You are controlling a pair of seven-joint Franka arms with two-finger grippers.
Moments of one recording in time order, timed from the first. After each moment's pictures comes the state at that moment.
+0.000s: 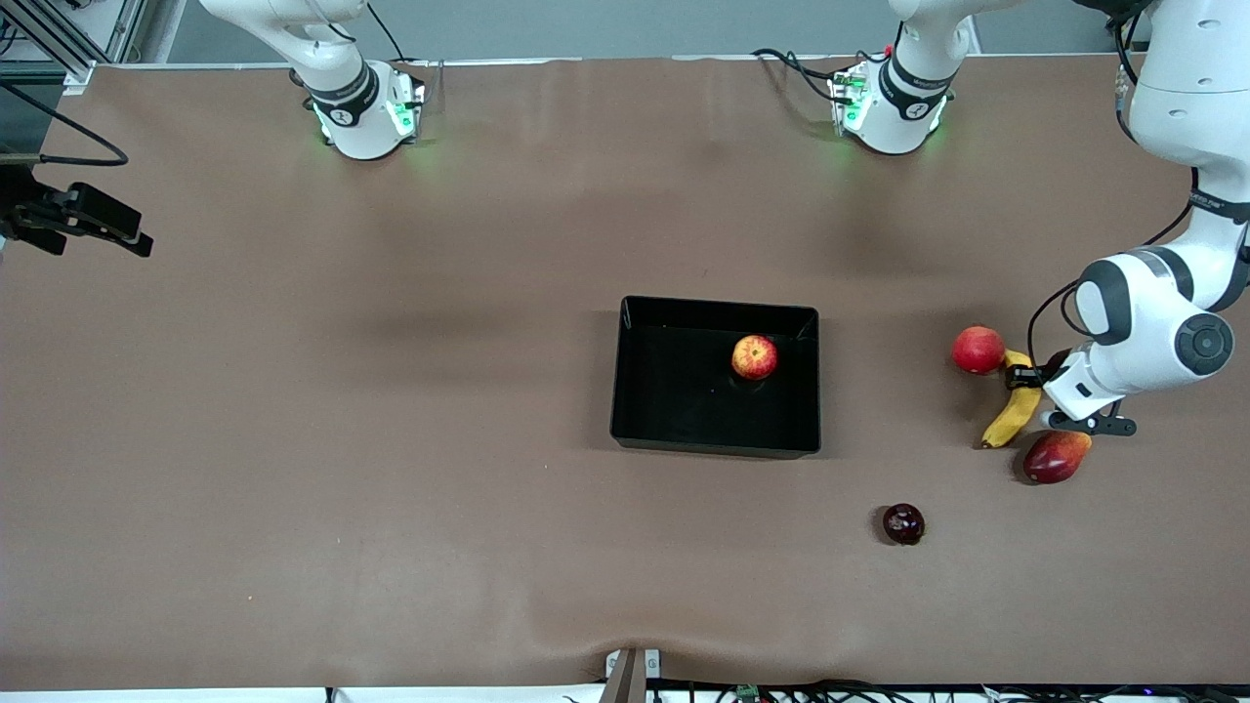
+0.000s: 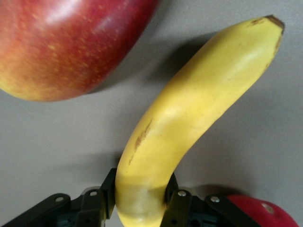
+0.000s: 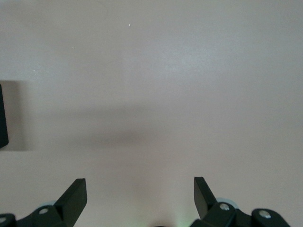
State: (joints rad) left arm 0.21 0.53 0.03 -1.97 0.04 2.38 0.36; right arm -0.02 0.02 -0.01 -1.47 0.03 1.44 0.03
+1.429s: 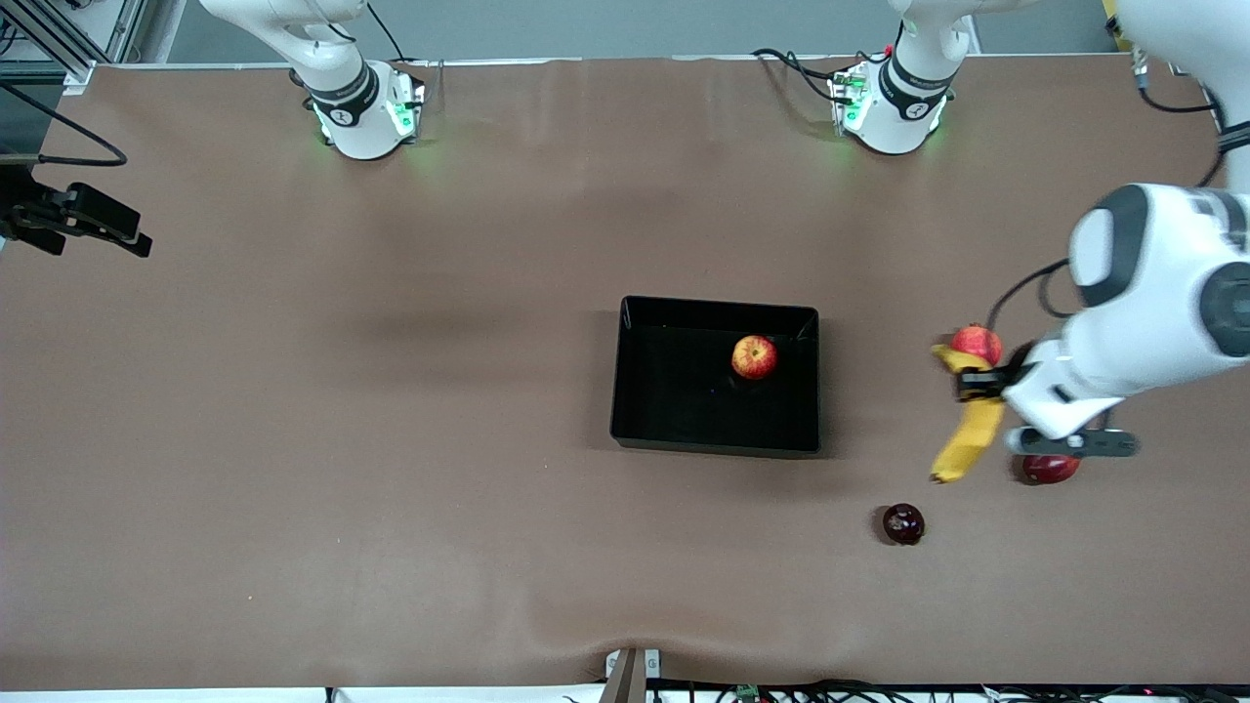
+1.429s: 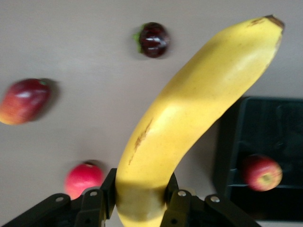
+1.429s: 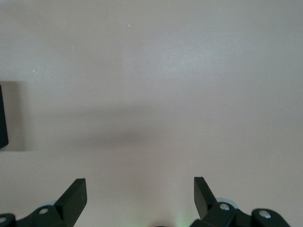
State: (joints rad) left arm 0.03 0.38 -0.24 -1.56 0.04 1.85 -0.20; right arm -0.02 0.02 -0.01 -1.47 0.03 1.44 0.03
